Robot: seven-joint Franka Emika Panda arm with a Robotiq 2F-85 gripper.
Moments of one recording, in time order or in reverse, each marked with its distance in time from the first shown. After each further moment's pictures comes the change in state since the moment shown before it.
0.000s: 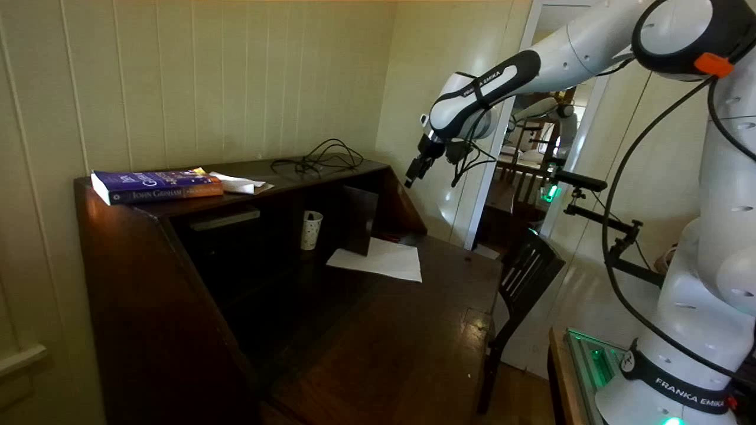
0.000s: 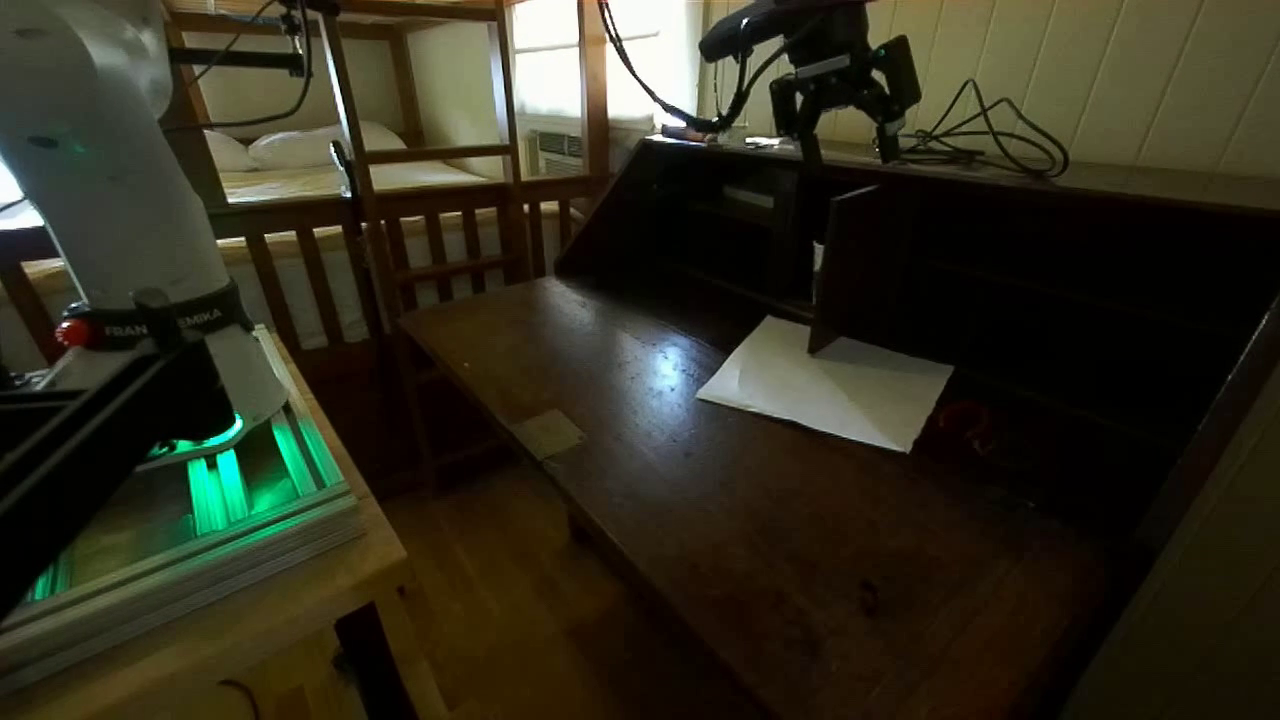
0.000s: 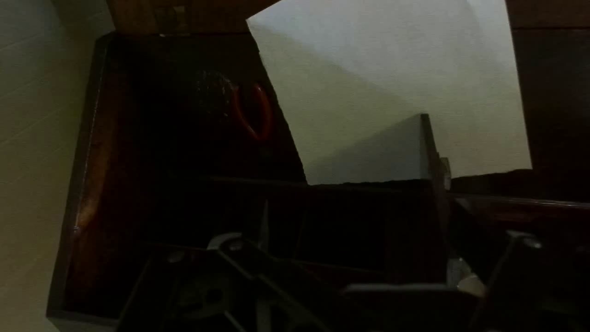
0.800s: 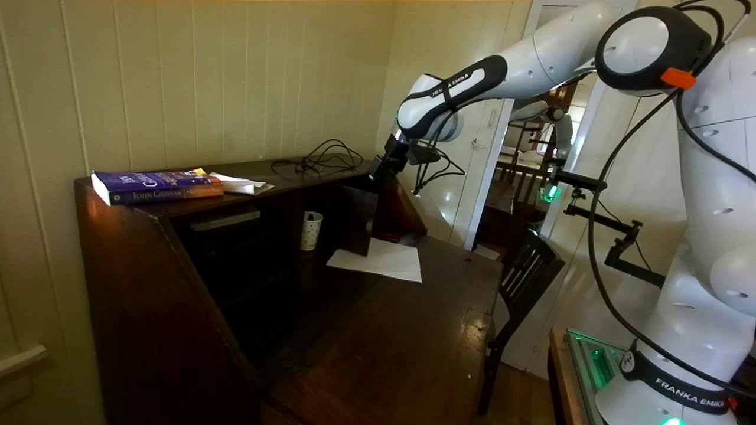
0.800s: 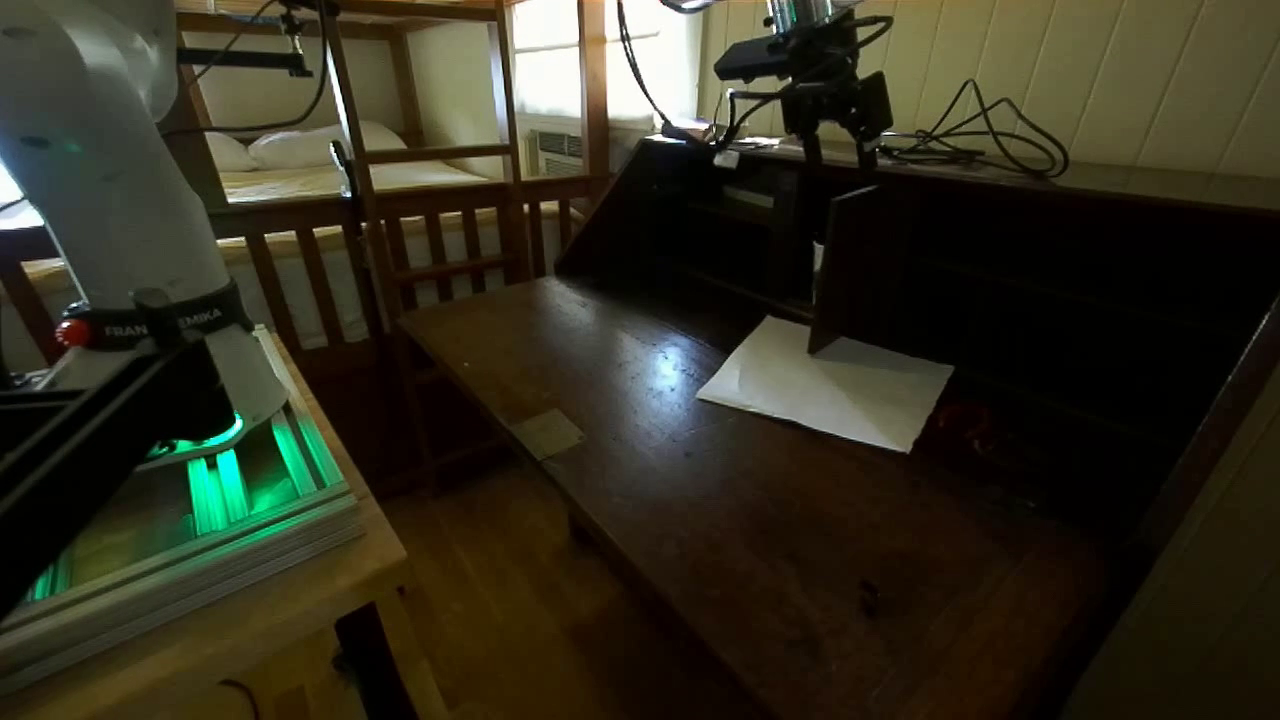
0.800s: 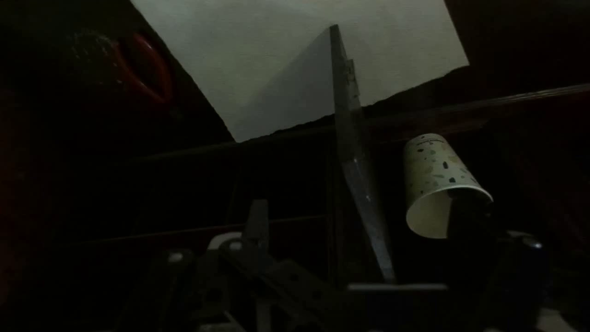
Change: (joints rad) arm -0.046 0.146 0.173 0.183 0.078 -0.016 0.251
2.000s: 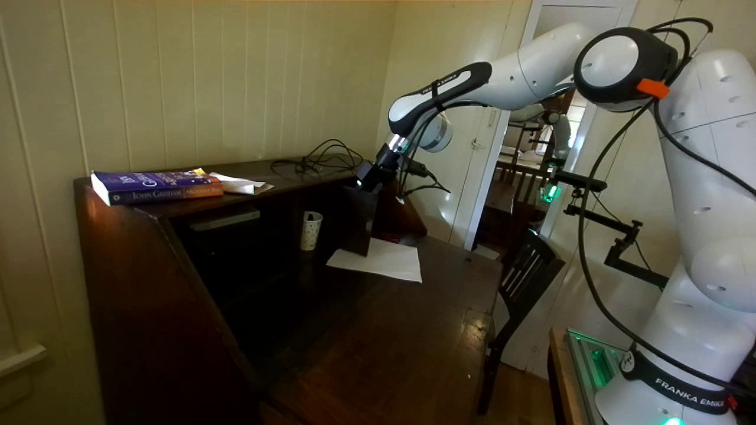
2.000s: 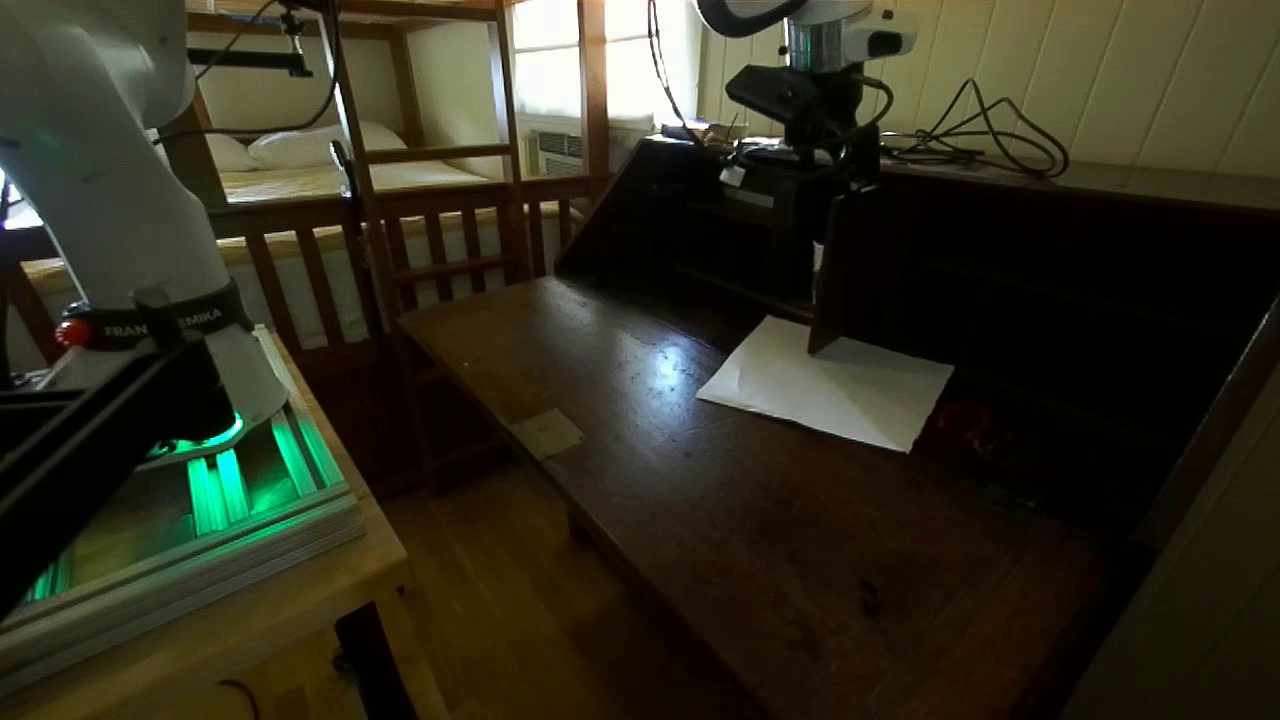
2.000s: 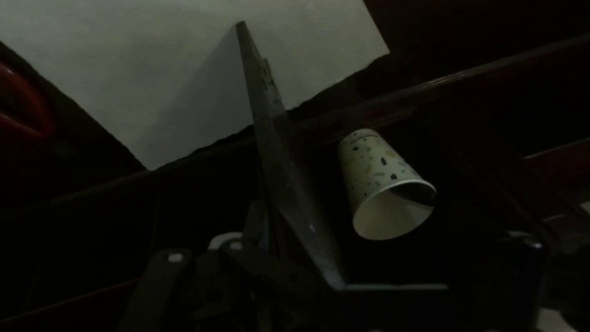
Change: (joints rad) arm -0.158 0.107 0.179 0.103 0.264 -0.067 -0.151
